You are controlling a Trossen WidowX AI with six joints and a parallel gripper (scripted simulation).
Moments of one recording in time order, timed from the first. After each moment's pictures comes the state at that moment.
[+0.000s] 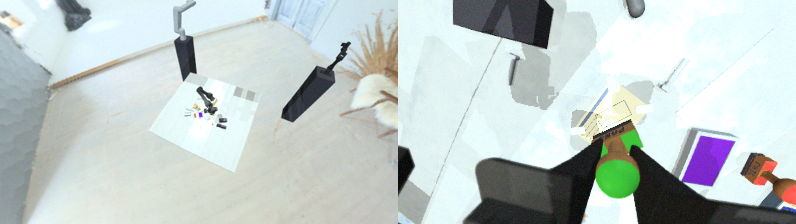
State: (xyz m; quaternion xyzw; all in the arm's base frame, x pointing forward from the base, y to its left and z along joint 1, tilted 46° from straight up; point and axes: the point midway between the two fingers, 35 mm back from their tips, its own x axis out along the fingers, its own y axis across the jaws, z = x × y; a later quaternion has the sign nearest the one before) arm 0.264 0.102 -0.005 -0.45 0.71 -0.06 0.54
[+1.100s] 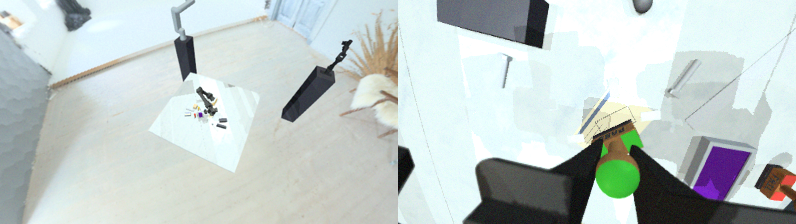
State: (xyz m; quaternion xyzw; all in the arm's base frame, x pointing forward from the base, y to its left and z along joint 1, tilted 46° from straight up) arm 0.264 0.090 -0.022 -0.44 0.71 -0.05 0.54
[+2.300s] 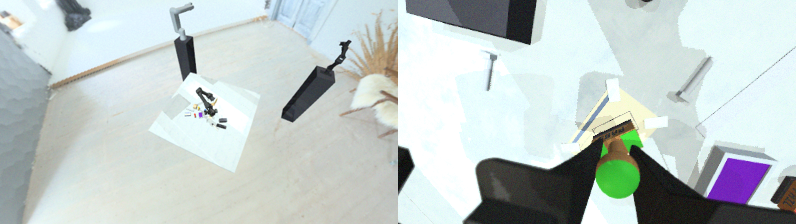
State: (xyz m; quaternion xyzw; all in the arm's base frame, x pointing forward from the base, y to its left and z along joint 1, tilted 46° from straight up) arm 0.264 0.073 -0.039 -0.44 0.71 -0.05 0.54
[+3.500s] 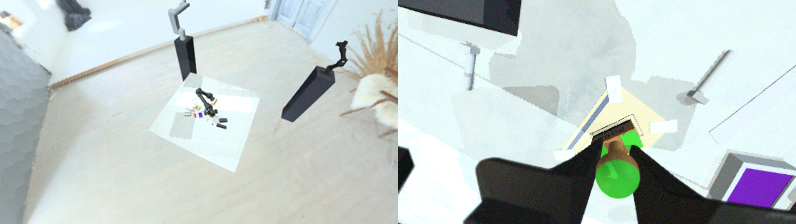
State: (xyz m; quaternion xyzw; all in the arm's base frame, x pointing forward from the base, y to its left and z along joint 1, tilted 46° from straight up) arm 0.261 0.057 -0.053 -0.45 0.71 -0.06 0.54
